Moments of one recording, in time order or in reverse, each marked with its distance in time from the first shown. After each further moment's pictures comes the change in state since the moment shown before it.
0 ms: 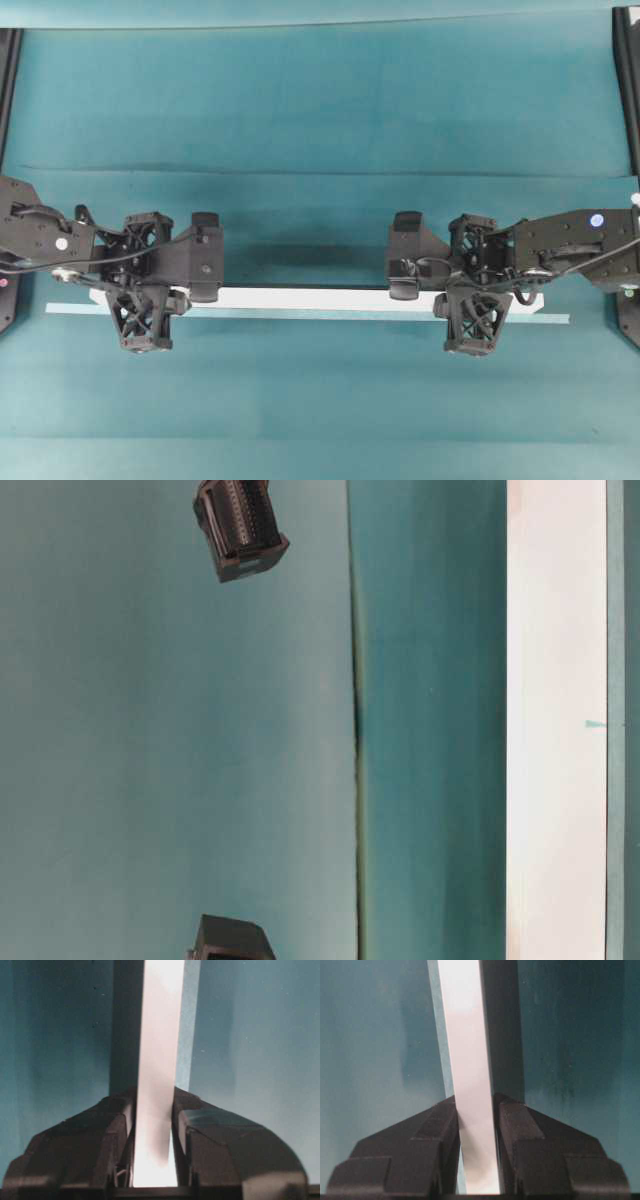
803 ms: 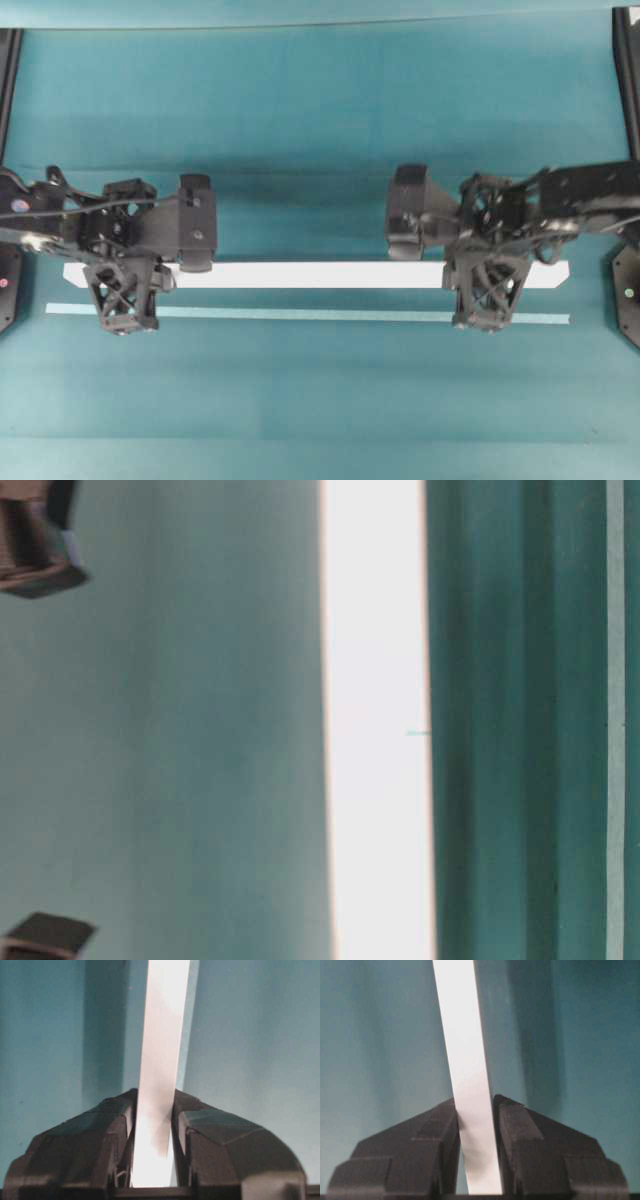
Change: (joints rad) left arm 0.040 -0.209 -0.172 0.000 0.393 0.009; right arm -0.061 -0.195 -0.222 -0.012 0.416 0.003
